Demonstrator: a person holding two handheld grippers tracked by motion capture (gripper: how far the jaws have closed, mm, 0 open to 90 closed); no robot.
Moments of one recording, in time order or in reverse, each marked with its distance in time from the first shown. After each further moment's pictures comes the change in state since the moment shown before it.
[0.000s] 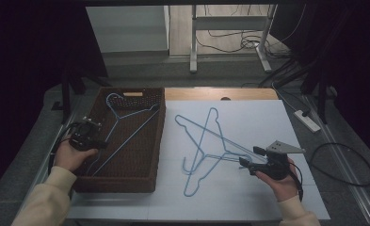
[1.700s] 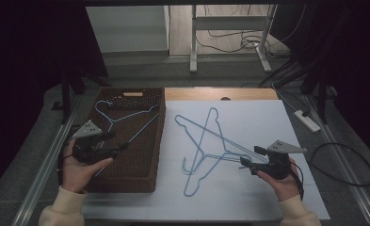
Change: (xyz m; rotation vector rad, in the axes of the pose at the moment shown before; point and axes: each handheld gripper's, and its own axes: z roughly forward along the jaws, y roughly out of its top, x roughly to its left) left arm -0.094 -0.024 -0.060 -0.526 -0.114 0.168; right arm -0.004 0.000 -0.001 0.000 0.006 -0.002
